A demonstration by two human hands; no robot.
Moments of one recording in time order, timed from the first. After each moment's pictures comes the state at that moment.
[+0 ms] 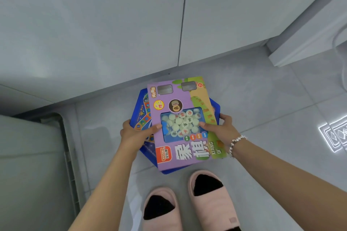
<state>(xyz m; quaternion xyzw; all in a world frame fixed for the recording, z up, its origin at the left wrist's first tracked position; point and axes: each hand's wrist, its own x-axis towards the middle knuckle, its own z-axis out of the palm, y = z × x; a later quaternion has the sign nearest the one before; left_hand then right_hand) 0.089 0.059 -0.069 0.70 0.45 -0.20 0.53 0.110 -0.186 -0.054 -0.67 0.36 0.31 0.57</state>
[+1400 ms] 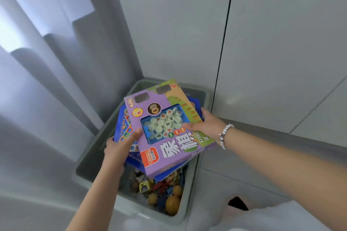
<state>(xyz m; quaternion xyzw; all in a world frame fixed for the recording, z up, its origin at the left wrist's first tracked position) -0.275 0.280 0.243 0.49 0.59 0.19 0.61 -0.069 0.132 0.263 -0.77 -0.23 0.43 0.42</state>
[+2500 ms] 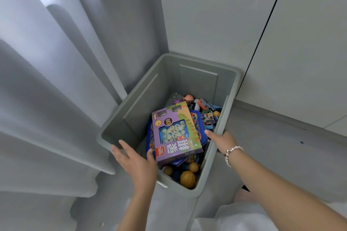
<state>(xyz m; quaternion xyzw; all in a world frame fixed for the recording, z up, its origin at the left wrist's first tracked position) -0.332 0.212 0.145 0.63 0.68 0.24 0.28 -0.125 0.129 0.150 -0.81 -0.05 0.40 0.42</state>
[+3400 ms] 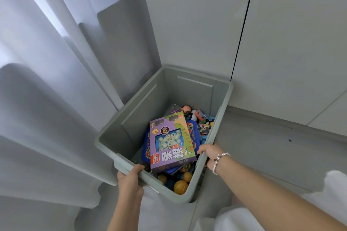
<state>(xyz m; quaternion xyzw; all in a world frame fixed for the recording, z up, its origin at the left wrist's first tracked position) -0.362 0.209 0.177 0.26 0.68 0.29 0.62 -0.156 0.113 0.158 -0.65 0.11 0.51 0.55</state>
